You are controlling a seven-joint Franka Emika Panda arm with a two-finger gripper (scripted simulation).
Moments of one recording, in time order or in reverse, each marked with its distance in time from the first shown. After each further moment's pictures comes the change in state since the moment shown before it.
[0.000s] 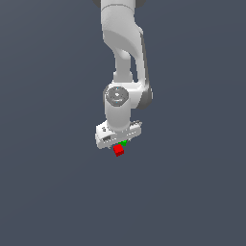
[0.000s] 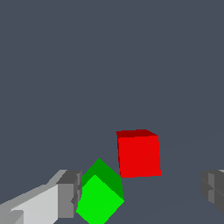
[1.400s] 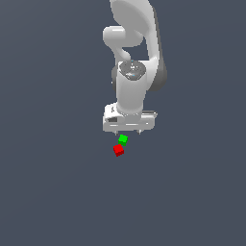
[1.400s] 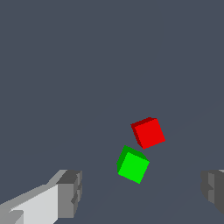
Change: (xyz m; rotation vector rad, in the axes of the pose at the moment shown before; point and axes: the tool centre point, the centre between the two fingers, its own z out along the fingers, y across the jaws) arm 0.006 -0.039 -0.075 -0.012 0.004 0.308
